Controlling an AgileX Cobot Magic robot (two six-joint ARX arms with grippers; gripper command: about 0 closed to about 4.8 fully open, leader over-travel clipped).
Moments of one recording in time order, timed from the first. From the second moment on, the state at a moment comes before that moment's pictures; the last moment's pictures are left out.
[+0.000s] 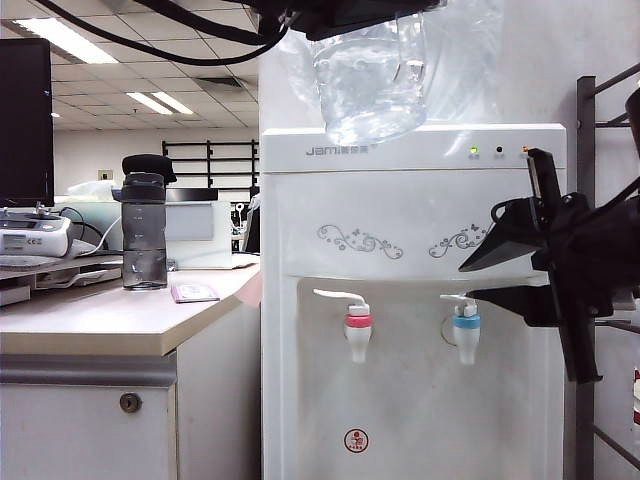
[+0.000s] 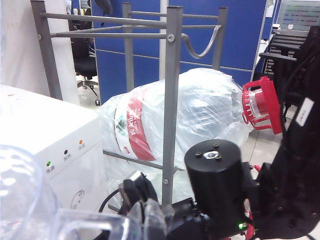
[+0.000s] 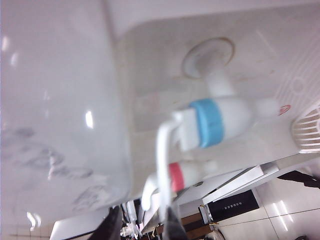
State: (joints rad) left arm -0.88 1.37 0.75 0.64 0.28 0.09; right arm 0.29 1.75 0.36 1.15 -0.31 1.62
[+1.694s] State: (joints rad) left arm -0.88 1.35 0.75 0.65 0.28 0.09; right arm 0.29 1.79 0.41 1.11 -0.34 1.62
